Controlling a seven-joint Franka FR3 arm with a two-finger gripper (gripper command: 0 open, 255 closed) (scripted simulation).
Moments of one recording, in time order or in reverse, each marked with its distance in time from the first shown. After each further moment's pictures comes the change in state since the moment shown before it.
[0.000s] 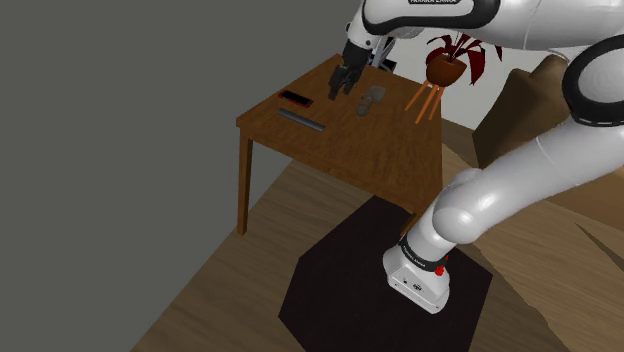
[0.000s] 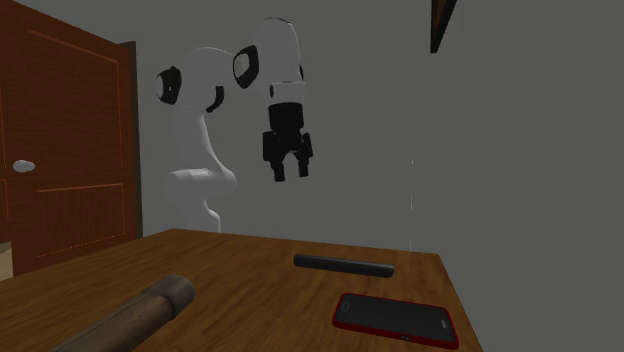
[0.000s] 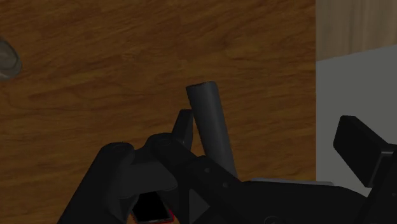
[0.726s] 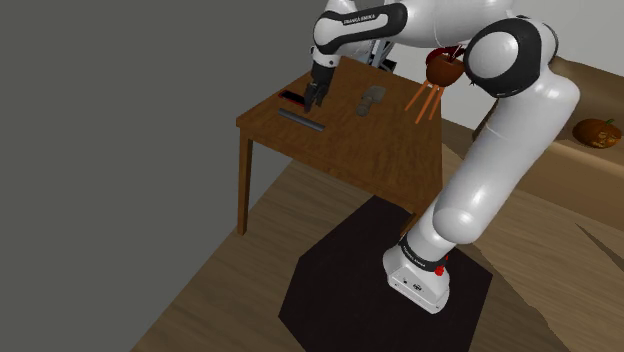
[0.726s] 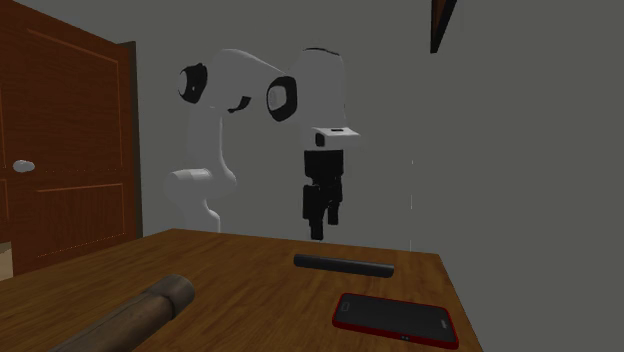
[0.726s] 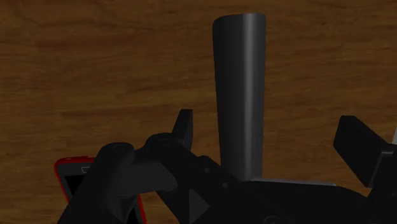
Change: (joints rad) arm 0.012 0.439 -0.041 0.247 0.088 0.082 -0.220
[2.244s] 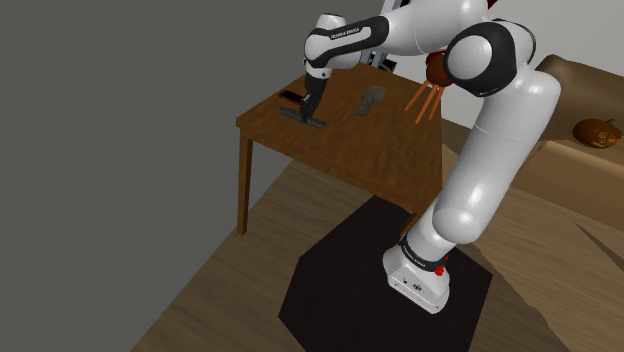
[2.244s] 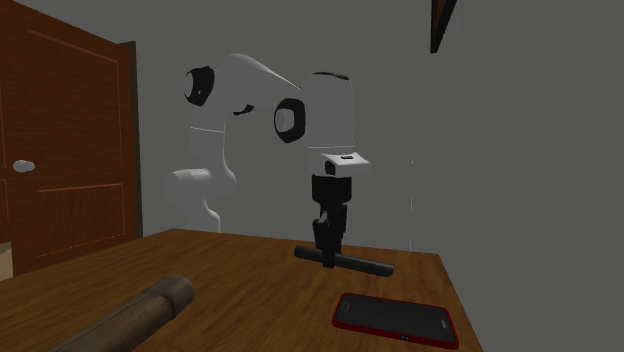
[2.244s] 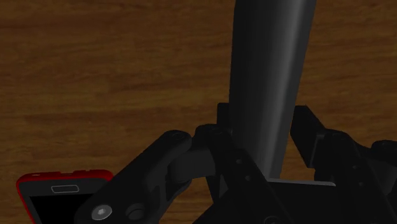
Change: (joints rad) arm -0.004 0.098 0.006 0.011 0.025 0.070 -0.038
